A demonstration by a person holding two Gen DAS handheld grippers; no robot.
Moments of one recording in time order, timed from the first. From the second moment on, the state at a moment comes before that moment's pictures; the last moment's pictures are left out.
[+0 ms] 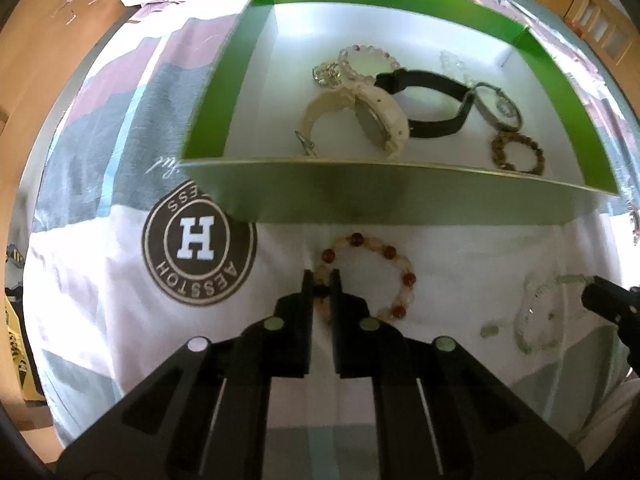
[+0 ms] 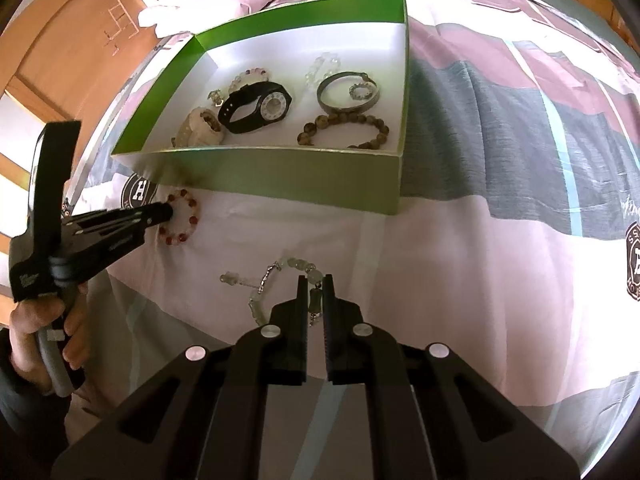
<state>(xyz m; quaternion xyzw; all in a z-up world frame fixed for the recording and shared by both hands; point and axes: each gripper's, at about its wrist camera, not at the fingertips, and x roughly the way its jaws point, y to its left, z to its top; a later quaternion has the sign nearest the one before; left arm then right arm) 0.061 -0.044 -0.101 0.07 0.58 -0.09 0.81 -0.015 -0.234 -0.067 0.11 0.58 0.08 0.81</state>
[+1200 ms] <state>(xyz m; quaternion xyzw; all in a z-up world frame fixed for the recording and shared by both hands) 0.030 -0.033 -0.045 0.07 0.49 -0.10 0.86 -0.013 -0.207 -0.080 0.09 0.58 0.12 0.80</state>
